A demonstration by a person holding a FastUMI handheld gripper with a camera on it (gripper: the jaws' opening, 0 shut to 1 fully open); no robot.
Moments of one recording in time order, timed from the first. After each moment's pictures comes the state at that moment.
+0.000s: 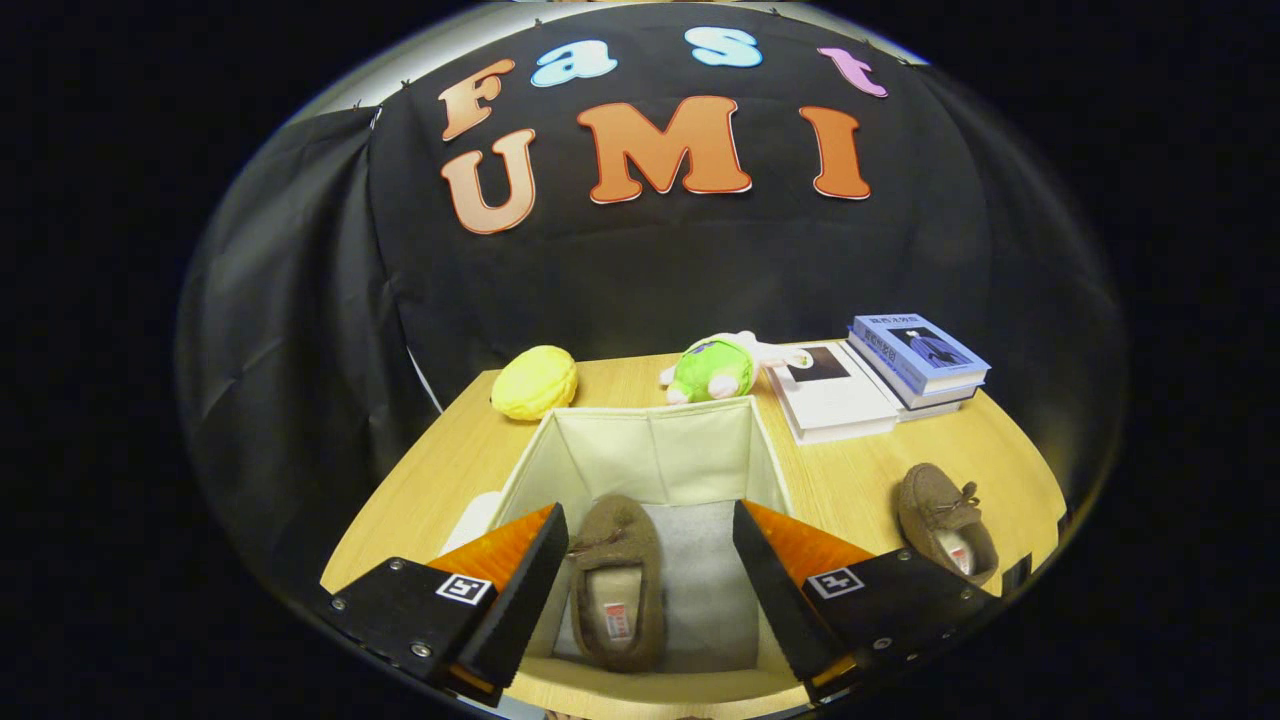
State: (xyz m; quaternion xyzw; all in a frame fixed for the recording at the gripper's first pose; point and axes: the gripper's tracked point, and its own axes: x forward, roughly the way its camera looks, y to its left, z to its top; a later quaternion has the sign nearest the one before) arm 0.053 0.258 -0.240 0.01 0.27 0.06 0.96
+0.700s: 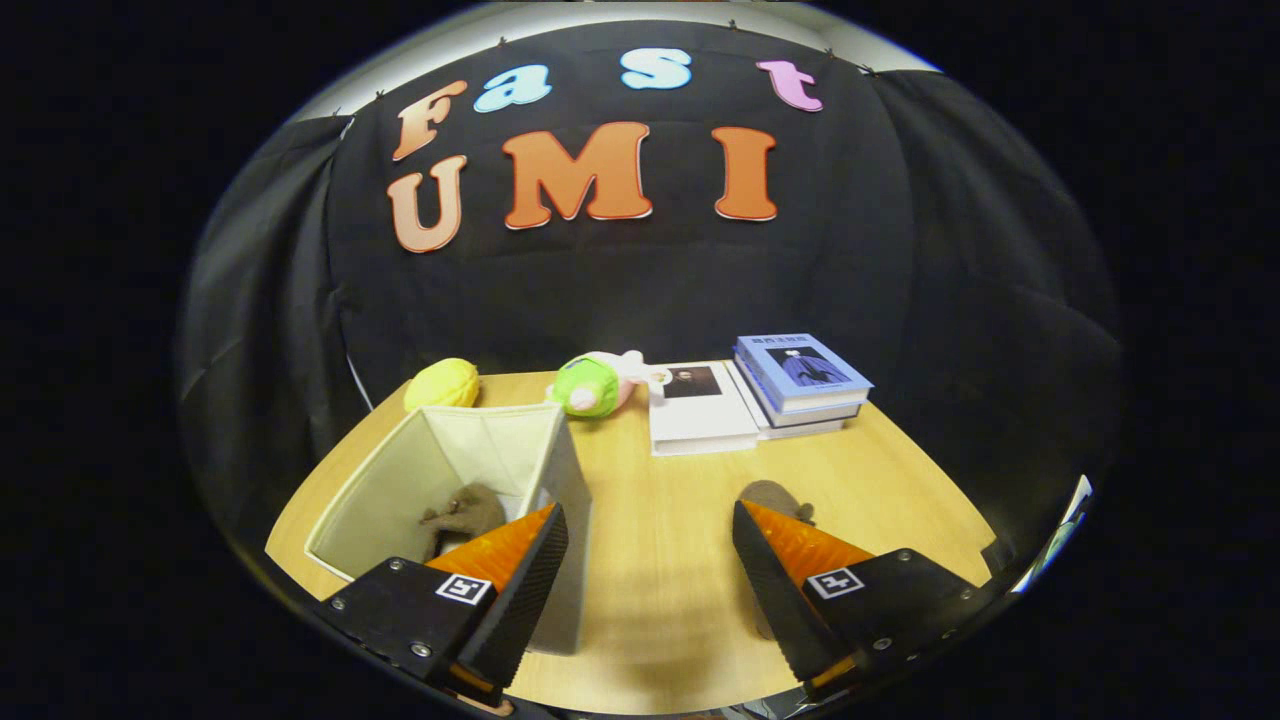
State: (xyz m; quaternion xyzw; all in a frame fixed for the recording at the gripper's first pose) arm 0.027 0.083 -0.228 -0.01 0.25 -0.02 0.97
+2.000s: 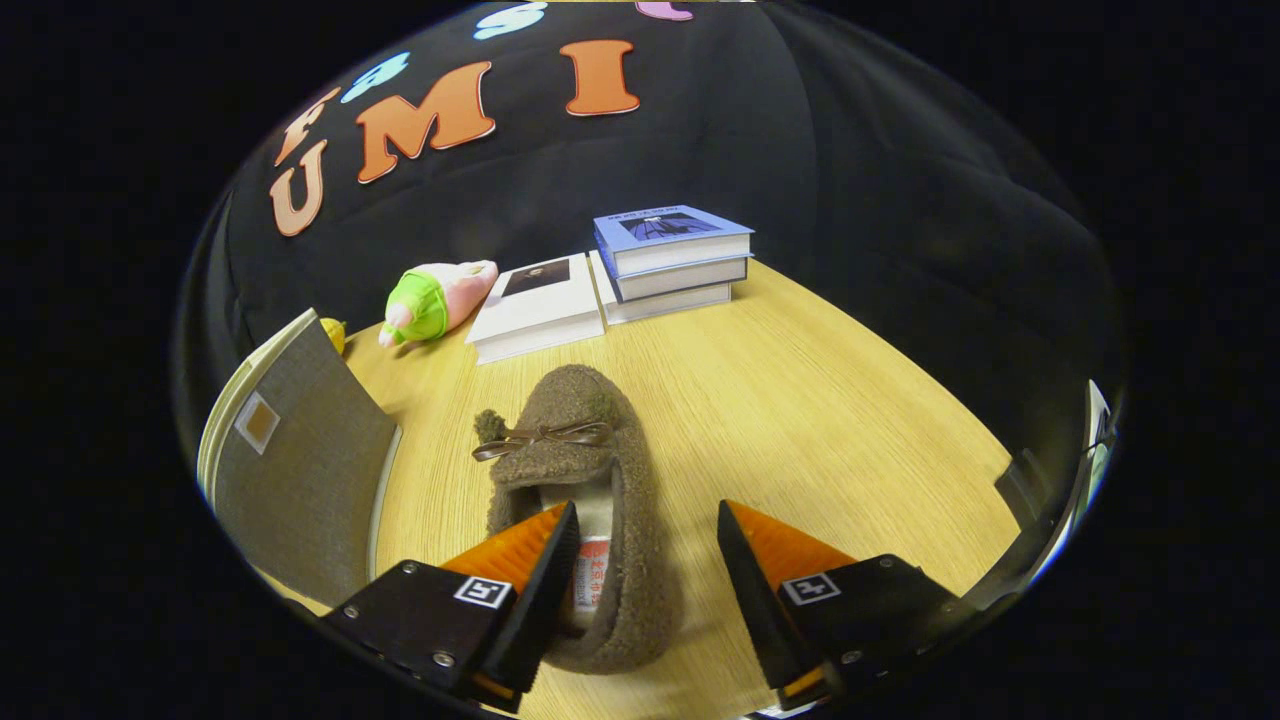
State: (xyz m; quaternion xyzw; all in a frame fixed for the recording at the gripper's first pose) arm 0.037 -0.059 -0.372 0.04 0.36 -0.10 0.93
